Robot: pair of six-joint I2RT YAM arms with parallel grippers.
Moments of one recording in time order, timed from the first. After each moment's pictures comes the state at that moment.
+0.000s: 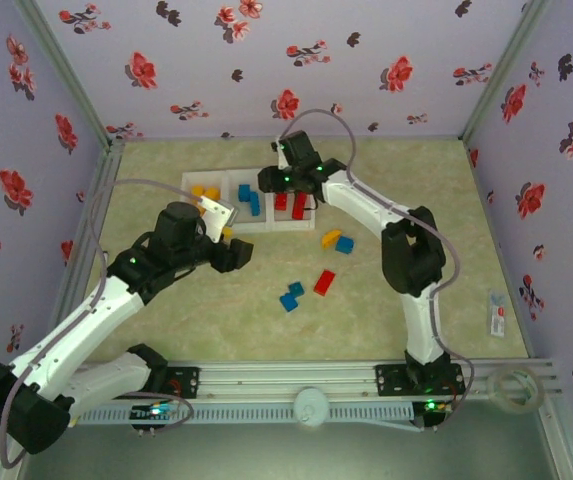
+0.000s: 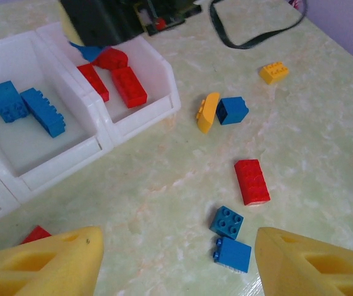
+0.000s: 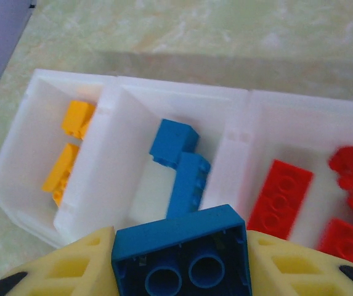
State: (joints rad) left arm -0.63 0.99 0.91 -0.52 0.18 -0.12; right arm 0.63 2.11 1.82 -0.45 -0.17 0.40
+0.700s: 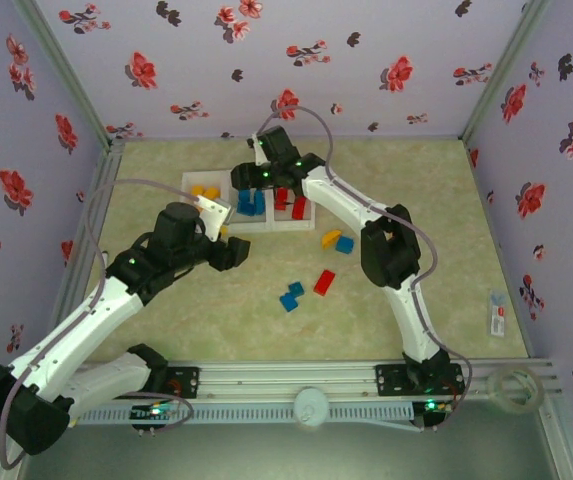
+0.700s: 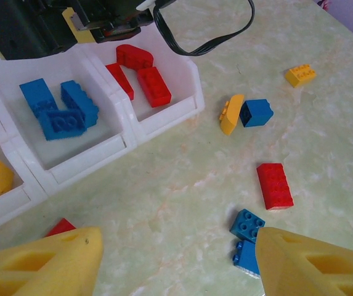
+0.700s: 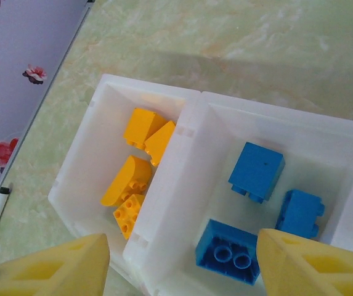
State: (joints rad) left arm -0.63 0.98 0.91 -0.52 0.11 -0.13; right arm 0.68 2.27 2.07 -0.51 -0.26 0.42
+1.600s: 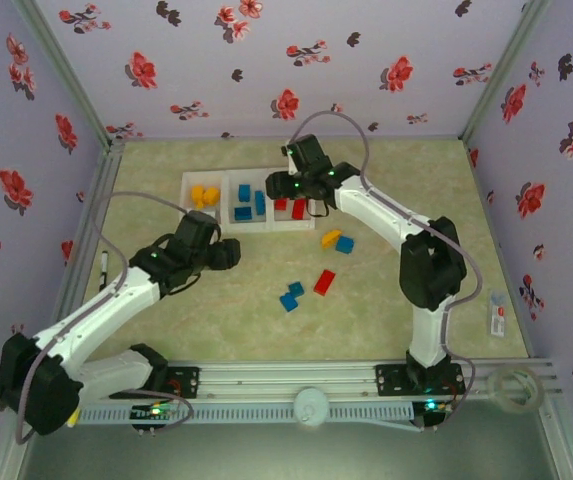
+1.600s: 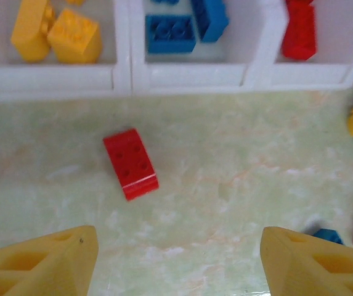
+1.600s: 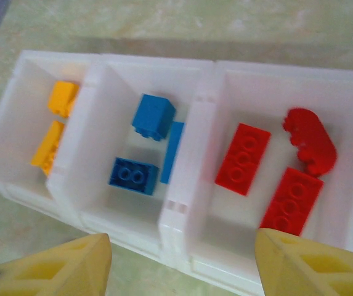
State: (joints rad) left arm -0.63 1.12 0.82 -0.58 -0.17 -0.55; right arm 0.62 1.92 1.64 -0.53 -0.07 0.39
